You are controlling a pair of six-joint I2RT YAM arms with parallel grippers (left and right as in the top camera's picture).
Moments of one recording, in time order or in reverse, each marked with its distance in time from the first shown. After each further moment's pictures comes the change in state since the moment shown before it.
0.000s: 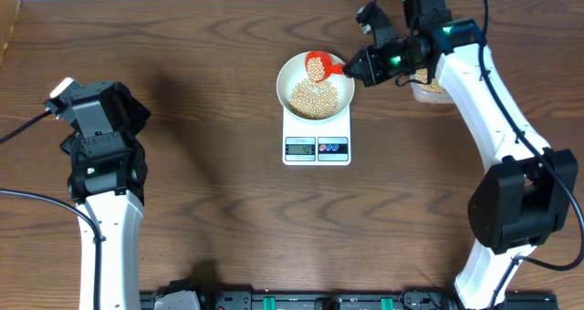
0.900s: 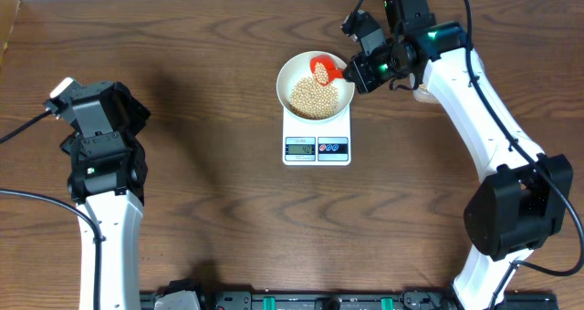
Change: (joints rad) left arm 0.000 0.000 0.000 0.000 0.000 0.000; right arm 0.067 -0.022 0.000 -0.028 0.199 -0.091
